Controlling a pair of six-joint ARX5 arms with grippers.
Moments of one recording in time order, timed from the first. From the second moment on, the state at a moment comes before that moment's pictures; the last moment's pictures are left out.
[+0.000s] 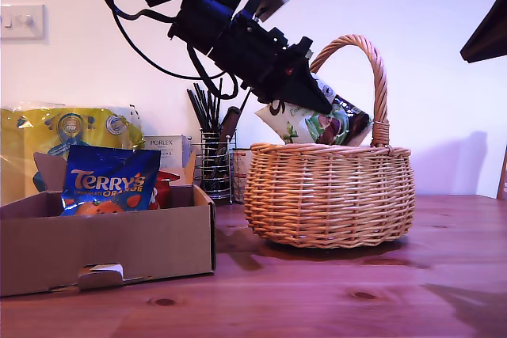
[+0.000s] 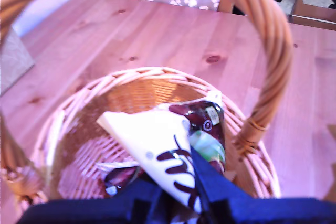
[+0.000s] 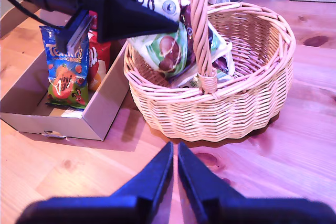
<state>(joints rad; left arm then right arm) -0.63 1.97 1.53 -0.14 0.49 0.28 0.17 0.72 0.57 -0.35 -0.41 0.00</state>
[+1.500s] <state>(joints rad) -0.41 1.60 1.37 -0.50 0.32 0.42 0.17 0.72 0.57 -0.35 -0.45 0.05</state>
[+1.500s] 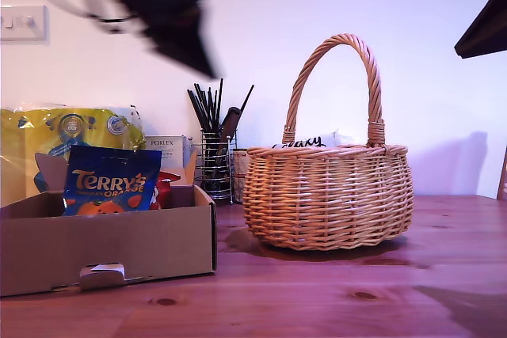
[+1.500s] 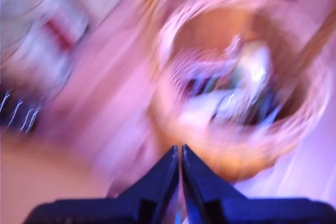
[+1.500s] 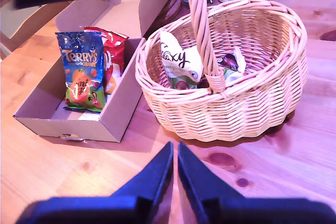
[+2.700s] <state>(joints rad) -0.21 1.54 1.40 -0.75 0.16 0.96 0.17 0.72 0.57 -0.34 -0.44 0.01</state>
